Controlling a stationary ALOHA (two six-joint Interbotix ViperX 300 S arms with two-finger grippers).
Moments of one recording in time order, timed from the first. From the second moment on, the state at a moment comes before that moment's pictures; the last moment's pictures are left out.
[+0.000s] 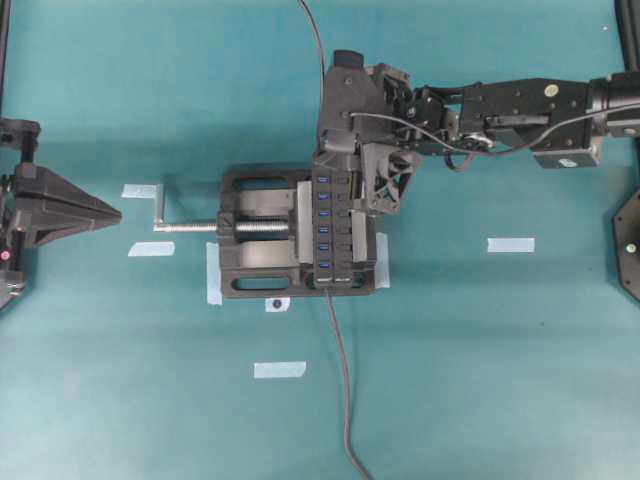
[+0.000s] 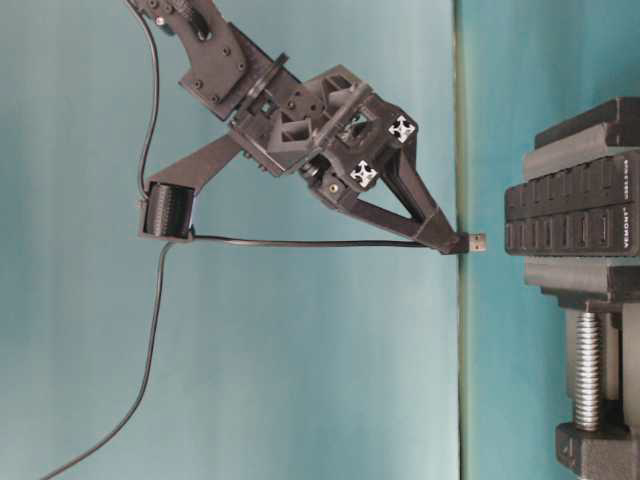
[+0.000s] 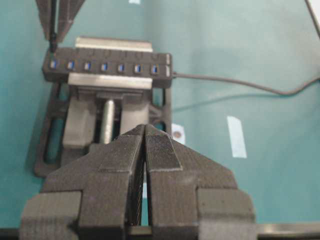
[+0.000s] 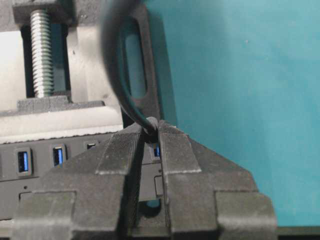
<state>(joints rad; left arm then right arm) 0.00 -0.99 1.12 0.01 0.22 -0.09 -0.21 0.06 0.52 0.00 0.21 -0.12</state>
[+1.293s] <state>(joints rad) 0.01 -0.99 1.12 0.01 0.22 -0.09 -0.14 -0.06 0.53 0.00 0.27 -0.12</state>
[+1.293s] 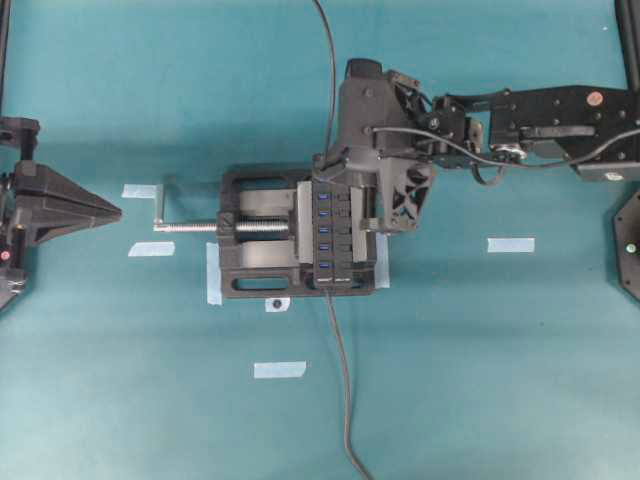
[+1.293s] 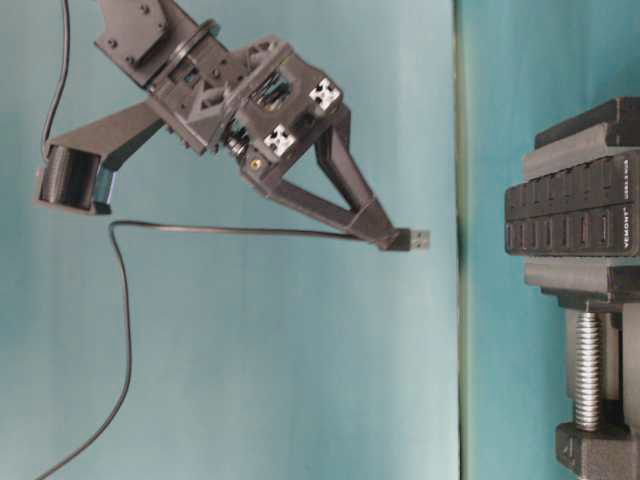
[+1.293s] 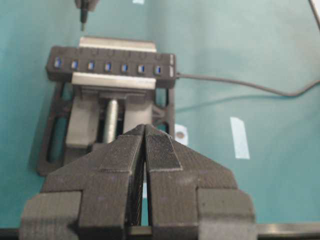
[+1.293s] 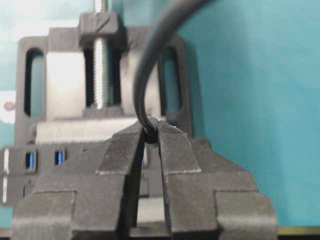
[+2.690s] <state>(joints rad) 0.01 -0.99 1.12 0.01 0.22 -0.09 -0.11 0.02 0.58 0.02 0.18 -0.07</state>
